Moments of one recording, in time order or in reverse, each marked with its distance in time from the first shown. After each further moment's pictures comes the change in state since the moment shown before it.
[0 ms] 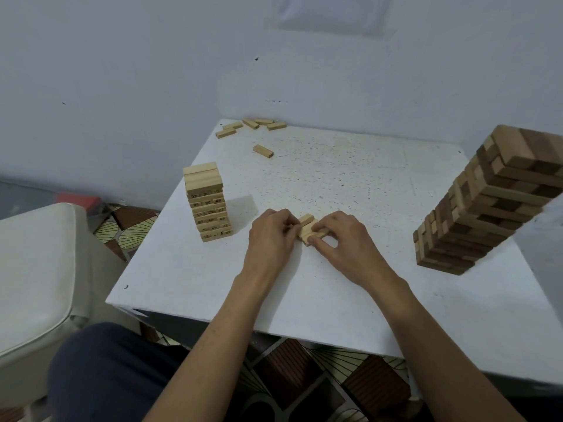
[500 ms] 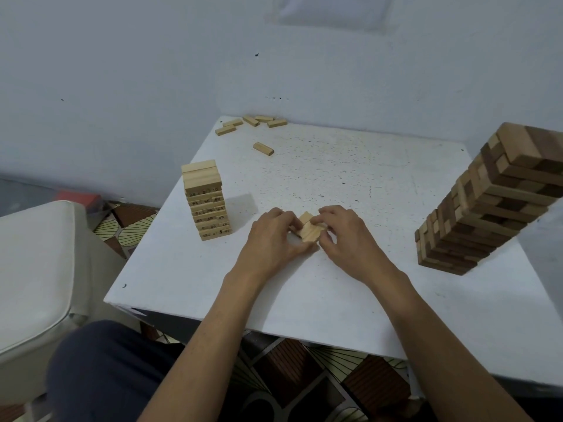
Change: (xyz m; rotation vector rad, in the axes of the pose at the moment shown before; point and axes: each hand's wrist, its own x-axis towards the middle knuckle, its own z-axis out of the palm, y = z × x) left_hand -0.002 0.003 -0.012 0.069 -0.162 0.082; right_hand 0.007 0.001 -0.003 -0.028 -0.043 -0.011
